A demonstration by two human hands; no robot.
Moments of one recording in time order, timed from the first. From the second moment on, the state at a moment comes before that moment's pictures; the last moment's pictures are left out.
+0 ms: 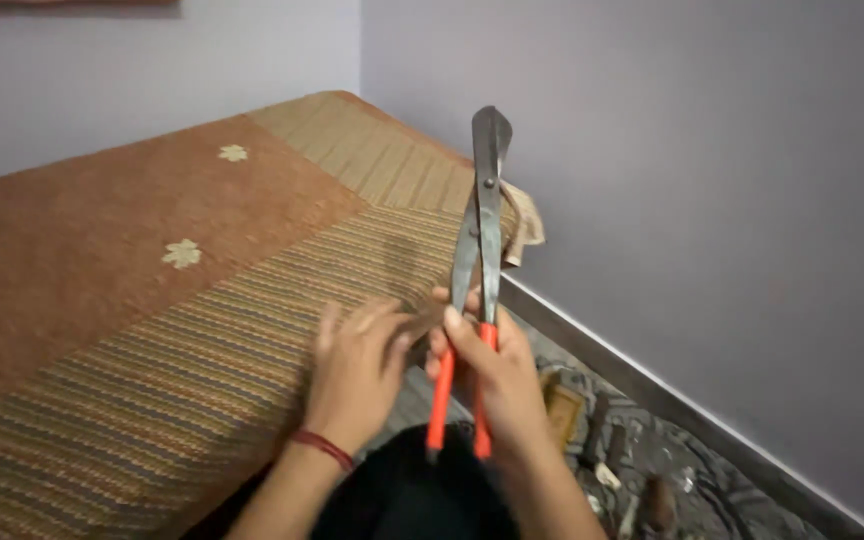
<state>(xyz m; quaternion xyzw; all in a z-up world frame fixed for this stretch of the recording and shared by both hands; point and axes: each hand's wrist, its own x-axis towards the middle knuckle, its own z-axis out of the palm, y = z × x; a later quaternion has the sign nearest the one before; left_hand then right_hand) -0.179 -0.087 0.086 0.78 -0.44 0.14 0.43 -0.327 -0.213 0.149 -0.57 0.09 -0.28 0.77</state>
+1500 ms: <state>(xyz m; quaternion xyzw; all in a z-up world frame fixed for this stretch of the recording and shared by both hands) -0.431 -0.199 0.012 0.72 -0.64 -0.22 0.16 -0.752 -0.311 -0.133 -0.77 0.44 0.22 0.40</state>
